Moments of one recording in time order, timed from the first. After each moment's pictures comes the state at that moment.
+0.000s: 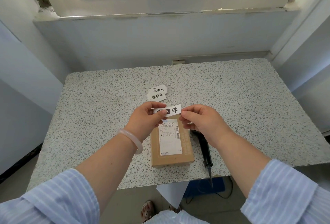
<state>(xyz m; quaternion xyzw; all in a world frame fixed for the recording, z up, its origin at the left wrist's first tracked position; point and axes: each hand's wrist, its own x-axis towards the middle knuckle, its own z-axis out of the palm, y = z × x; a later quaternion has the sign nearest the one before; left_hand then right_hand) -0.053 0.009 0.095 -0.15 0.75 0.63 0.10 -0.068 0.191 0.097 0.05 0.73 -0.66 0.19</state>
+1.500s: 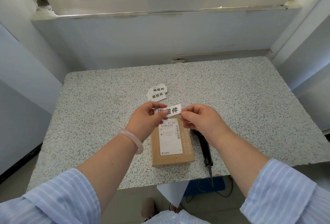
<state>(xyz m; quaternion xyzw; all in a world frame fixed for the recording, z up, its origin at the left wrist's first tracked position) -0.056 0.006 0.086 -0.14 0.76 0.63 0.11 -0.069 0.189 0.096 0.06 0.75 -0.63 0.19</state>
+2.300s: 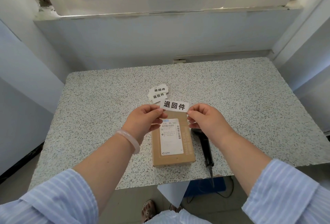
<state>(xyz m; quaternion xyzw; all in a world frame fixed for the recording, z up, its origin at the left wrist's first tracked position) -0.055 -0.002 0.090 -0.21 0.66 0.71 0.15 -0.069 0.194 0.095 0.08 0.78 -0.59 0.17</state>
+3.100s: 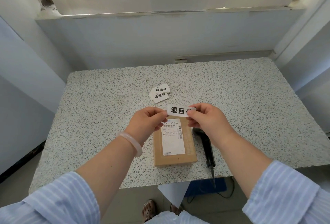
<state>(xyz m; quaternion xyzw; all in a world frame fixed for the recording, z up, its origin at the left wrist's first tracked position) -0.049 0.000 0.090 -0.17 0.73 0.65 0.13 -0.070 0.190 0.092 0.09 0.75 -0.63 0.16</state>
